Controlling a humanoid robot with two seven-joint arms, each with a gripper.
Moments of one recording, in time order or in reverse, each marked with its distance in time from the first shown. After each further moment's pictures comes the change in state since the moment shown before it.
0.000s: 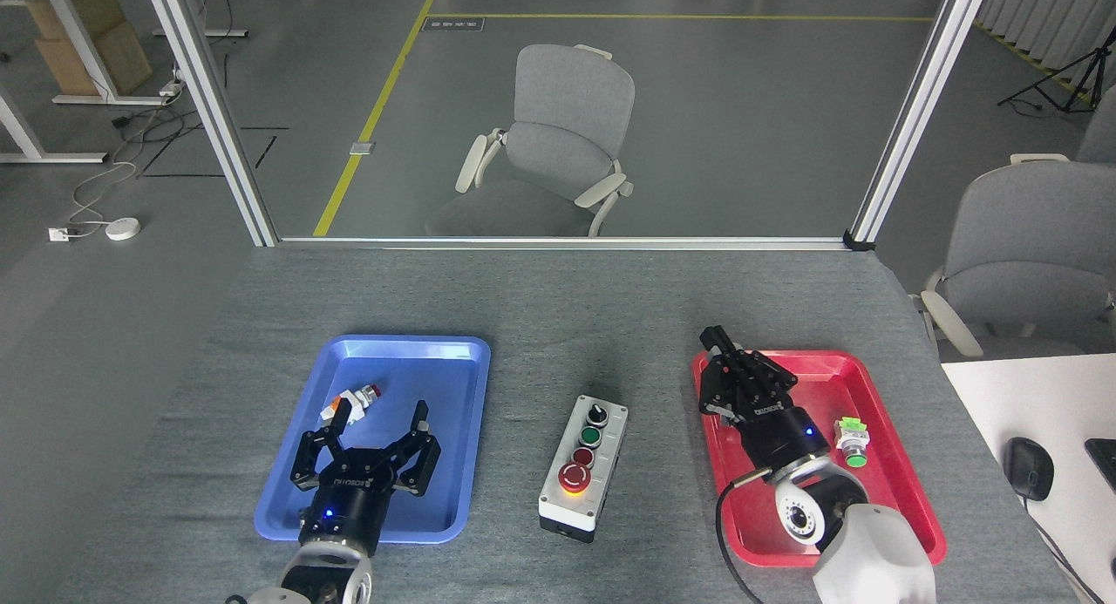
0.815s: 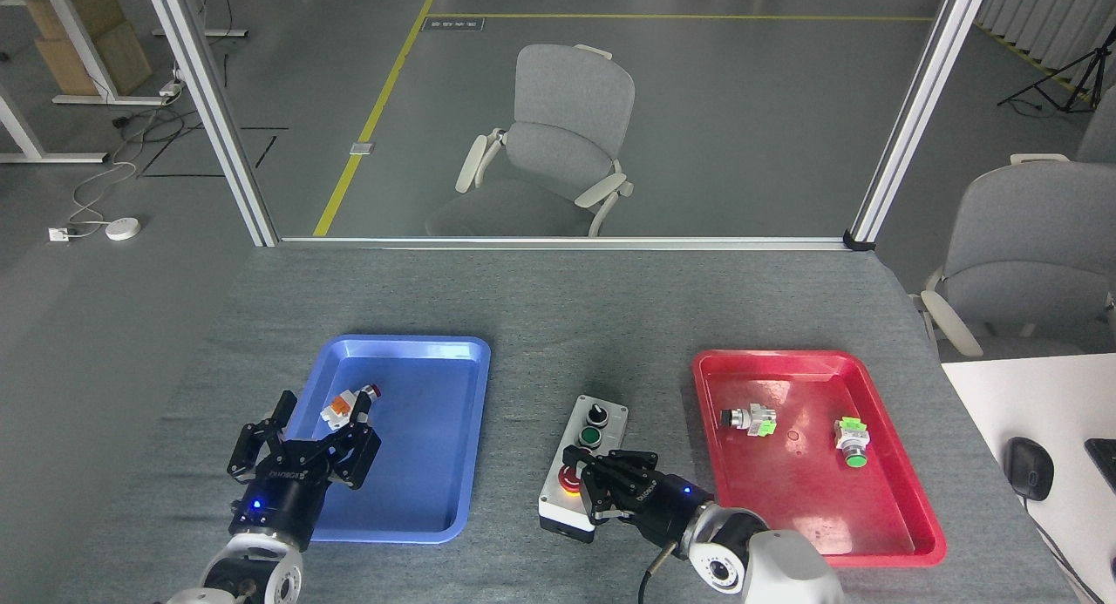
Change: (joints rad) left arm 0.047 0.039 0.218 -0.026 -0.014 -0.219 -0.093; right arm -0.037 0.083 0.245 0.223 0.004 -0.216 0.197
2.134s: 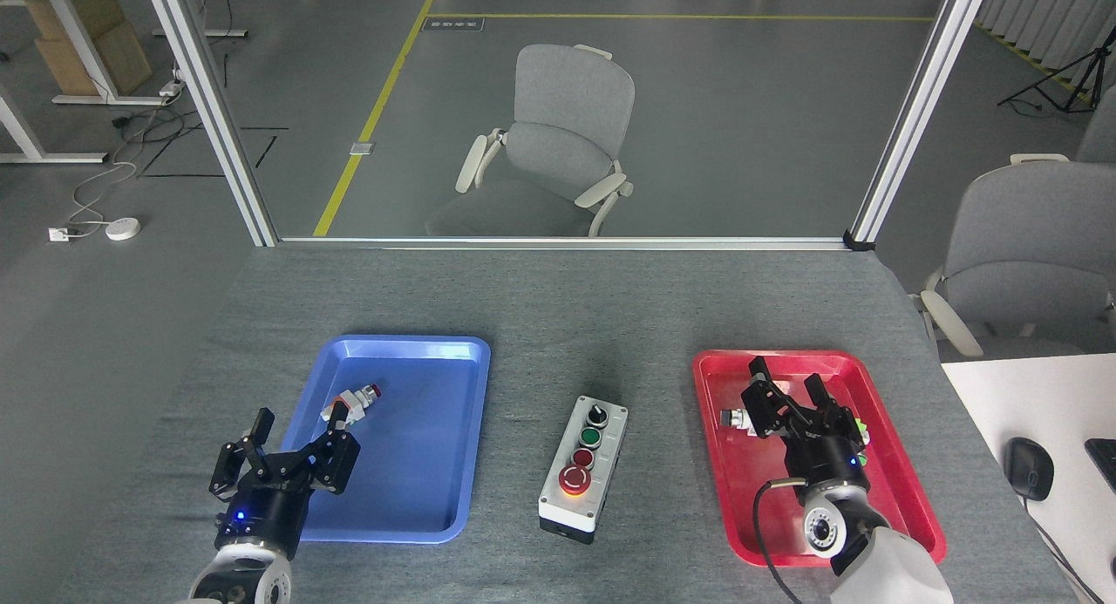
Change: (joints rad) left arm 0.016 -0.027 0.070 0.046 0.018 0.006 -0.001; right arm 0.058 -0.081 -0.364 -0.065 -0.104 0.439 -0.253
